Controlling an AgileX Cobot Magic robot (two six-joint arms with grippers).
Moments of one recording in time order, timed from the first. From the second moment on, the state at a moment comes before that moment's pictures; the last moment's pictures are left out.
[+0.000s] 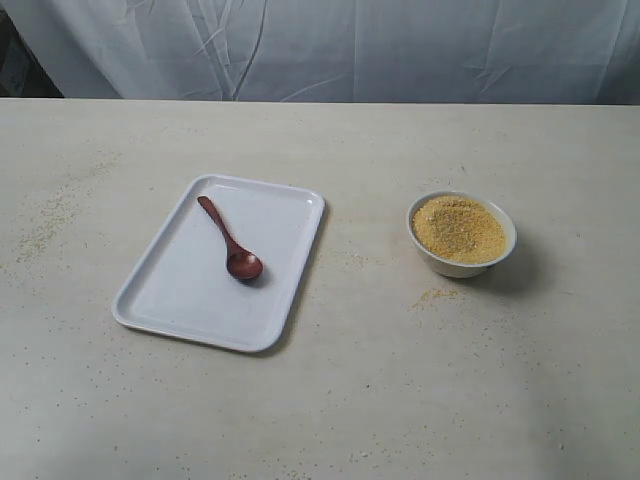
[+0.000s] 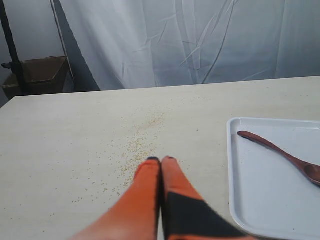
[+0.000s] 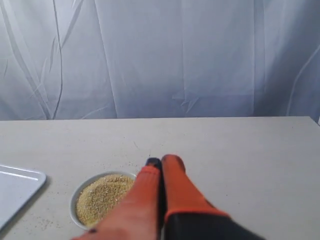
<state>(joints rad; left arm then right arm) -0.06 0.00 0.00 0.04 0.23 0.01 0.02 0.19 -0.32 0.19 0.37 -0.18</state>
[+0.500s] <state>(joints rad) -0.06 0.00 0.00 0.04 0.23 0.01 0.02 0.15 -0.32 0.17 0.39 -0.16</state>
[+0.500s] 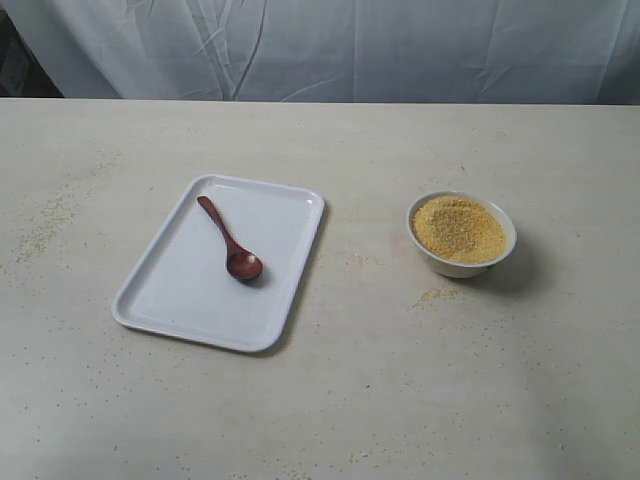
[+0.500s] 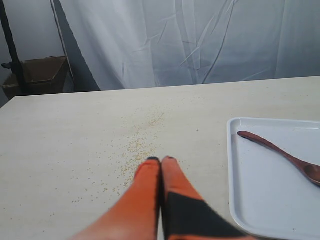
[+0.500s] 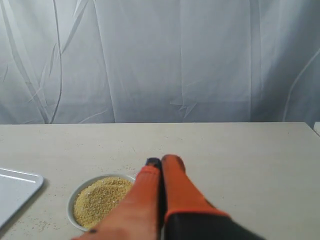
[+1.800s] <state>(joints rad) -0.06 0.00 0.00 0.04 0.23 0.01 0.02 0.01 -0.06 0.08 0.43 -0.03</state>
